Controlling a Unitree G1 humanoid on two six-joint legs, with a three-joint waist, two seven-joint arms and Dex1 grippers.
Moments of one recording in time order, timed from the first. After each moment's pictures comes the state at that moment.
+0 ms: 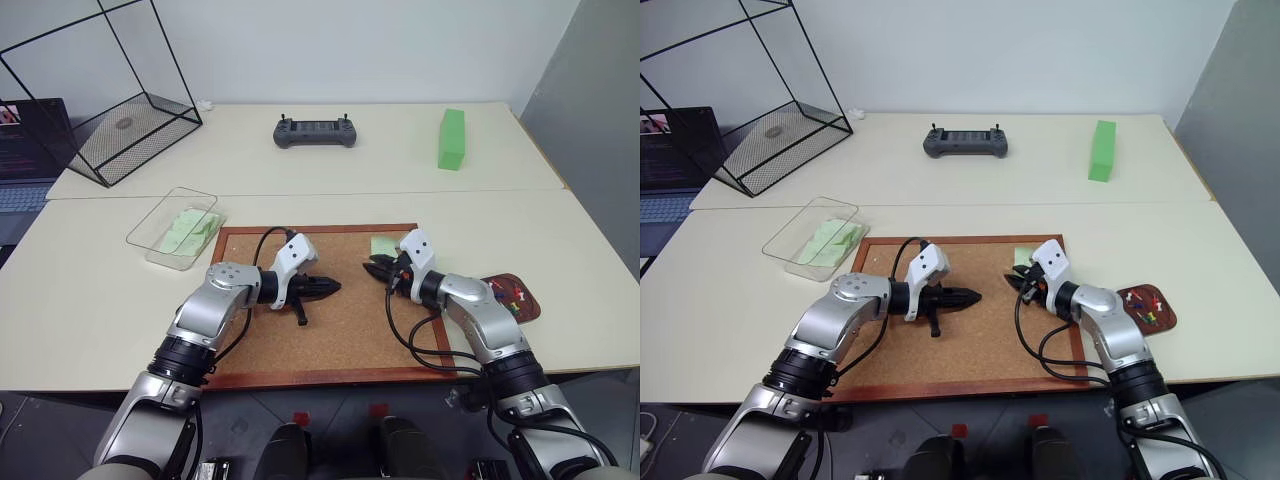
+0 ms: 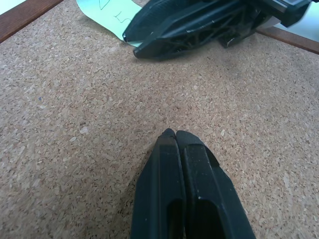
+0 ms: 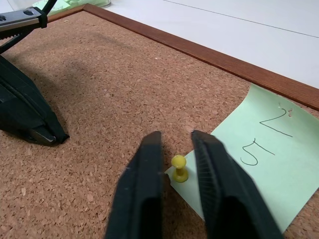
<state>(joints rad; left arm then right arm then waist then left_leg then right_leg) -0.53 0.47 -0.23 0.17 -0.21 0.48 -1.04 -0.47 -0.29 0.18 0.22 0.20 0.29 0.68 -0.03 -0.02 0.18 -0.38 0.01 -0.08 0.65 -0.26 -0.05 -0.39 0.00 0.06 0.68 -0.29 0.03</state>
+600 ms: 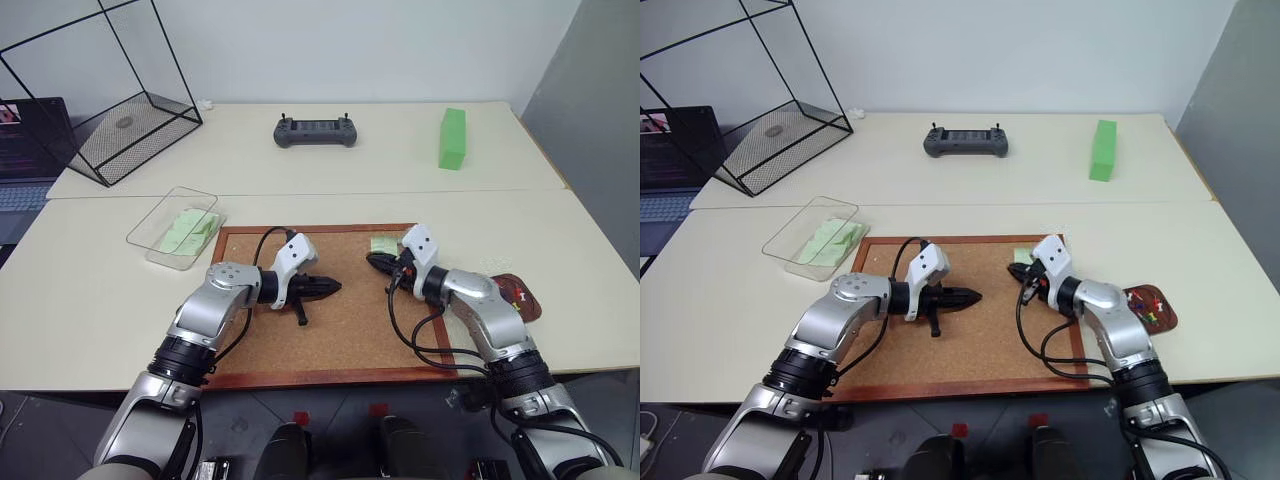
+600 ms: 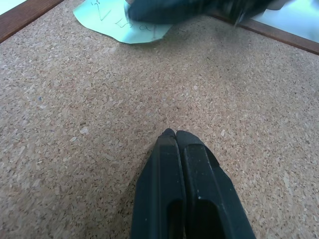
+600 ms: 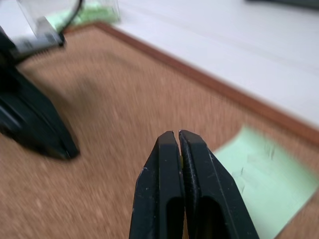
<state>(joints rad) -0.53 0.47 -0.23 0.17 -0.21 0.47 -1.04 -0.49 -0.31 0.16 0.09 0.21 0.31 0.70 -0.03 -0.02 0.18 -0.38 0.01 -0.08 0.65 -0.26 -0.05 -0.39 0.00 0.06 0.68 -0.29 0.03</state>
